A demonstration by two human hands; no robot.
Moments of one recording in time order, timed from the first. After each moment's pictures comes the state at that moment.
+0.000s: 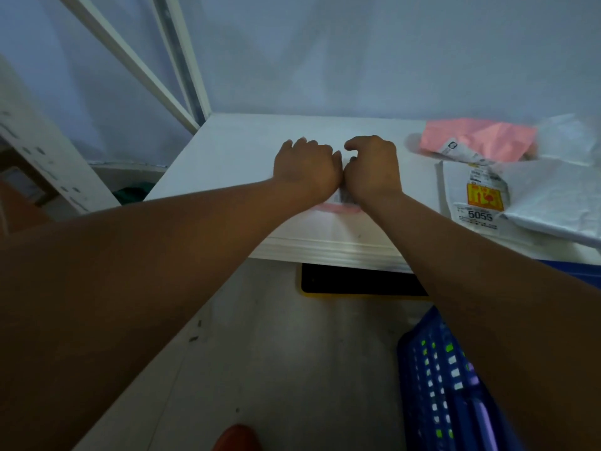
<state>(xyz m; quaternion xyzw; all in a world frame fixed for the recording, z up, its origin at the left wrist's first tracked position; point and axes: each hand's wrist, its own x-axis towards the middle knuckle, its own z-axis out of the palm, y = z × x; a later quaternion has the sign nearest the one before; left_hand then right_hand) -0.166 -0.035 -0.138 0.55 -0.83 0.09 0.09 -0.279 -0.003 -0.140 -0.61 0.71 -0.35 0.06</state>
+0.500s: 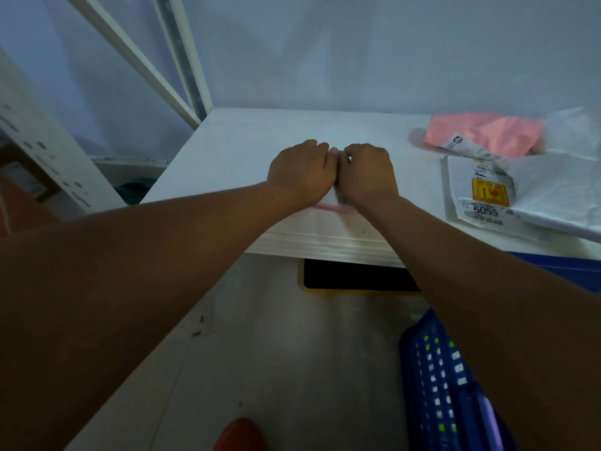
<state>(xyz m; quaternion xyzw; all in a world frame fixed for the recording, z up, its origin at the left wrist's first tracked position) -0.147 -0.036 -0.155 0.51 -0.83 -0.04 0.22 -0.270 -0.010 -0.161 -0.62 0.72 -0.31 0.03</state>
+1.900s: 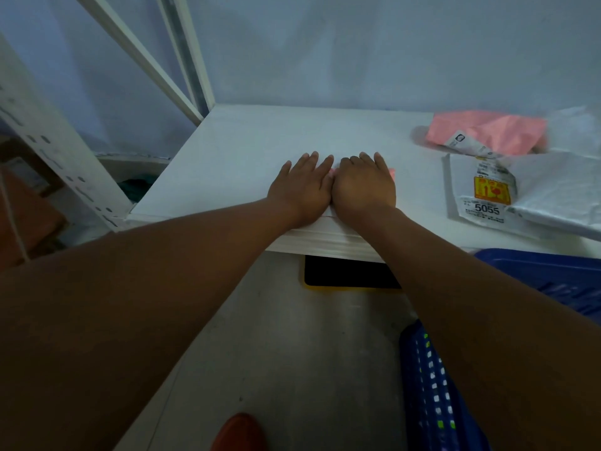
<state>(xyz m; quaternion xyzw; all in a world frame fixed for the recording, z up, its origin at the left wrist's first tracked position) -0.136 -0.025 -0.185 0.52 -0.84 -0.11 0.09 -0.264 0.005 -0.180 -0.69 0.72 -0.07 -0.06</state>
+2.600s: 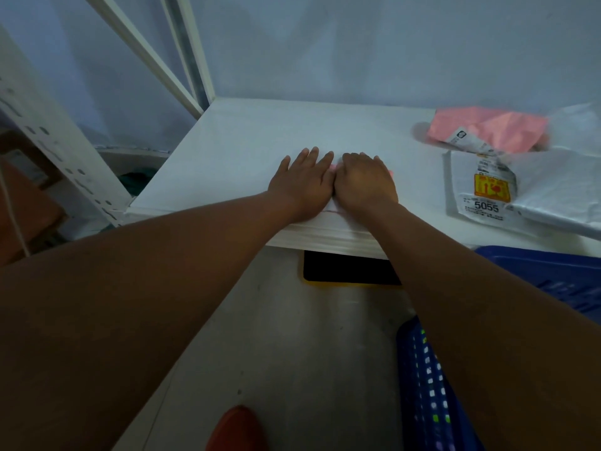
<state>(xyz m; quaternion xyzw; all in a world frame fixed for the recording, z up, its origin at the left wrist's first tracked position) -0.138 -0.026 -0.184 0.52 -0.84 -0.12 0.06 -0.271 0.004 -0.177 -0.68 0.71 -0.18 0.02</state>
